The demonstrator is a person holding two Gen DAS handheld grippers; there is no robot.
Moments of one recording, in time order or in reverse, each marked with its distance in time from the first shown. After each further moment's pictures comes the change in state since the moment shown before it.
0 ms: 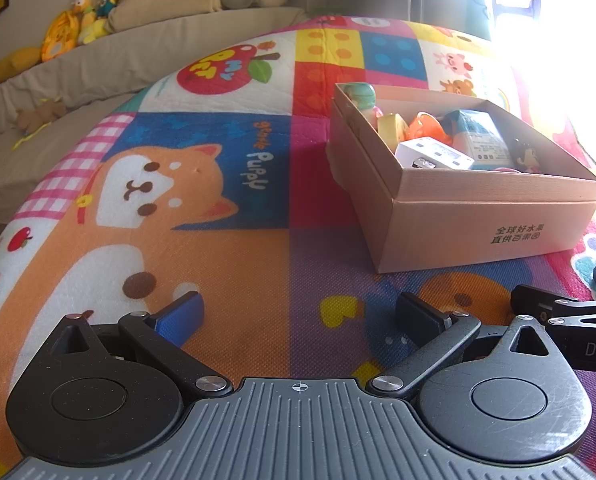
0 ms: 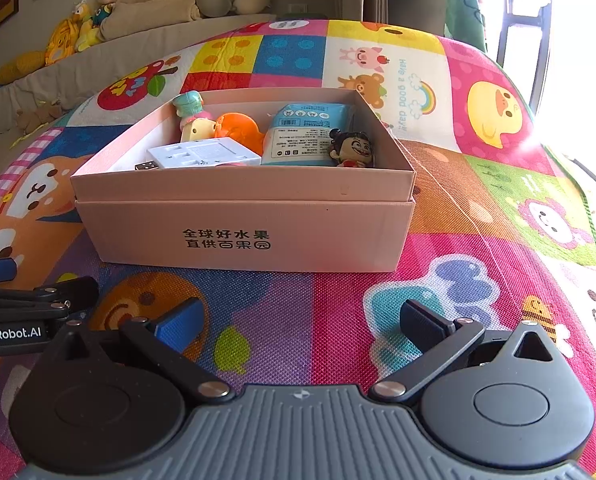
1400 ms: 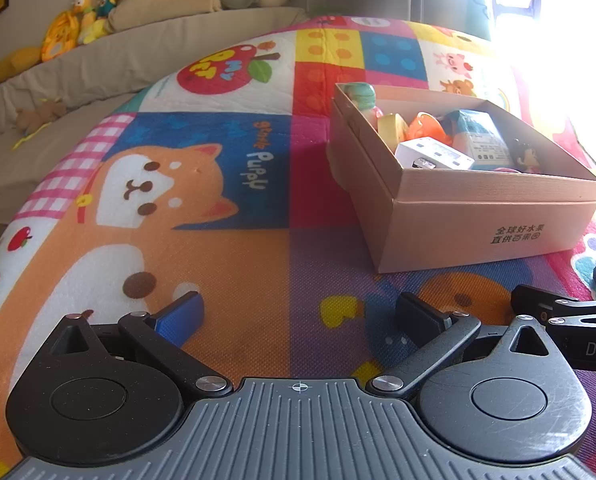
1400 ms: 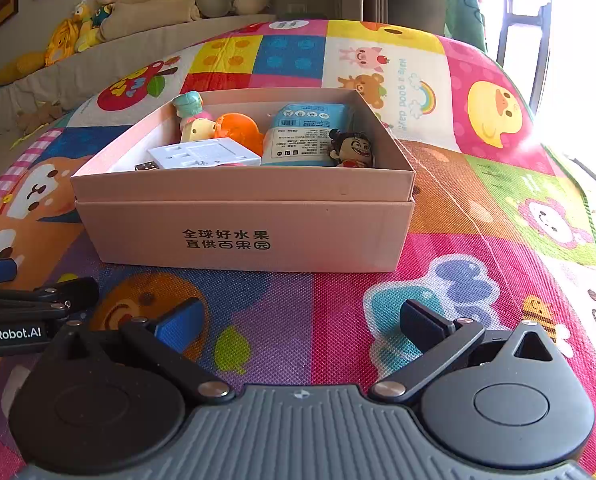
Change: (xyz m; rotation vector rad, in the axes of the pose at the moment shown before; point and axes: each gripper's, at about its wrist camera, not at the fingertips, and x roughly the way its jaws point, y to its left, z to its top) left arm 0.000 0.001 0.000 0.000 -0.001 -0.001; right arm -0.001 0.008 -0.002 0.001 -0.001 -0.002
